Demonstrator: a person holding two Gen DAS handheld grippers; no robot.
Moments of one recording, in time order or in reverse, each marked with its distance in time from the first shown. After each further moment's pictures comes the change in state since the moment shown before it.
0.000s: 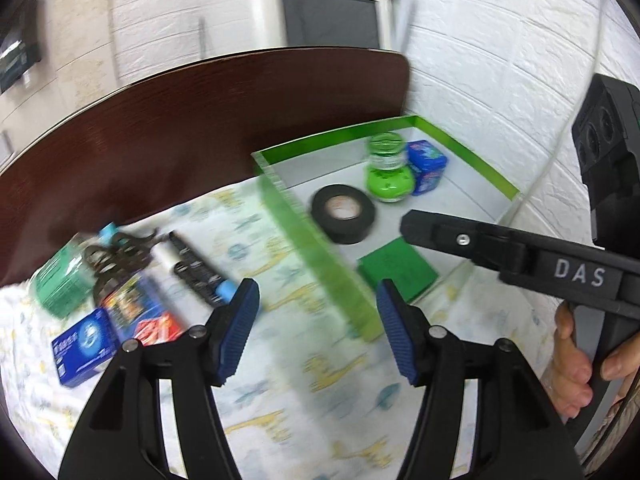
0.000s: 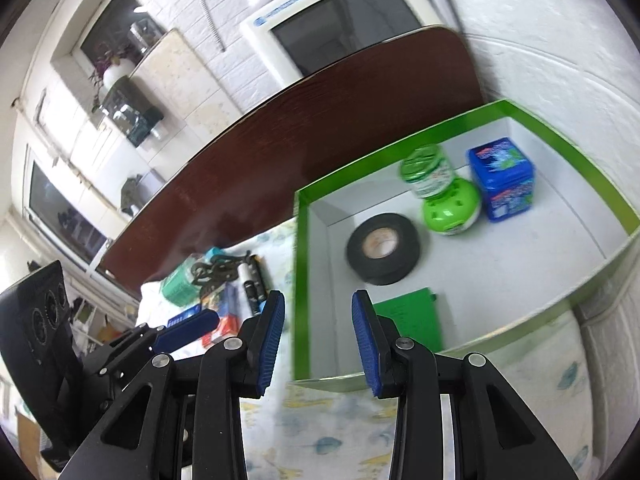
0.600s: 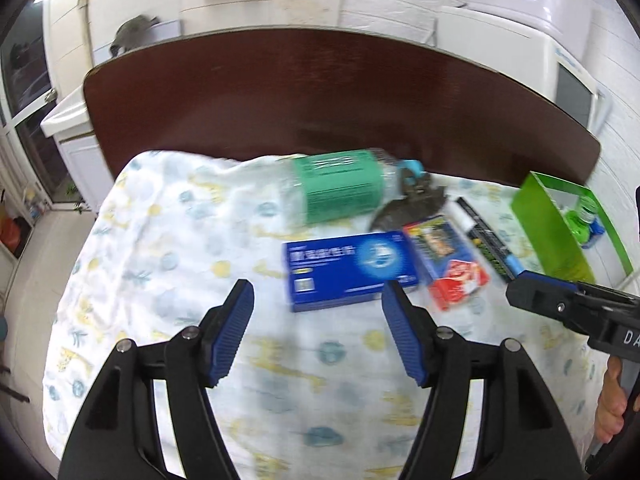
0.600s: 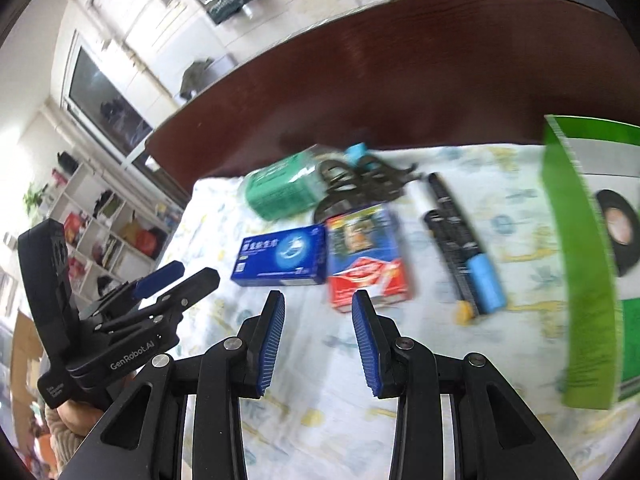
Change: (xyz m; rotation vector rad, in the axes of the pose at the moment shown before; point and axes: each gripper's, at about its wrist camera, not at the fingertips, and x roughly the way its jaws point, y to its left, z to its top) left arm -0.061 0.207 -0.088 -0.387 -0.024 0.344; right arm 0.126 0.159 -0.044 -0.256 0.277 0.139
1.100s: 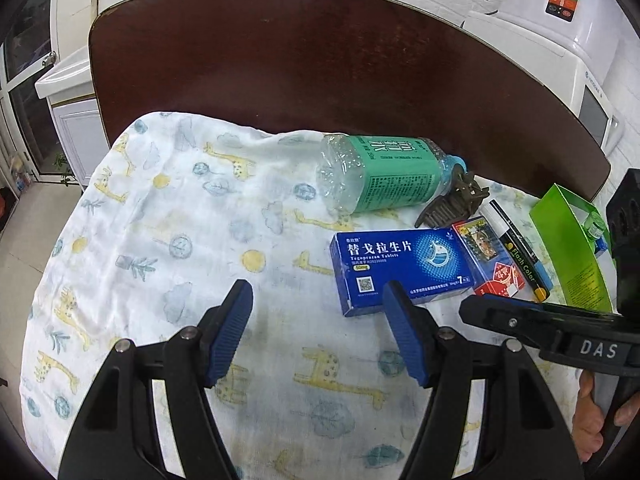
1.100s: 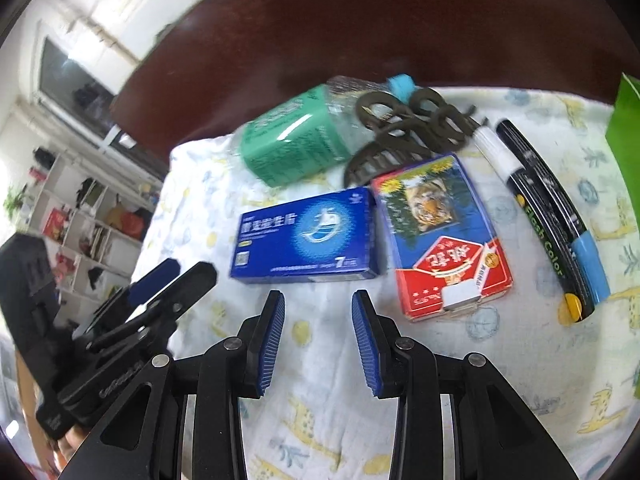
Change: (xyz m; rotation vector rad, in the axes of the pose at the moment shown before) left arm 0.033 0.045 -0.006 -0.071 0.034 -0.081; right arm 0.073 0.025 0.003 0.103 0.142 -0.061
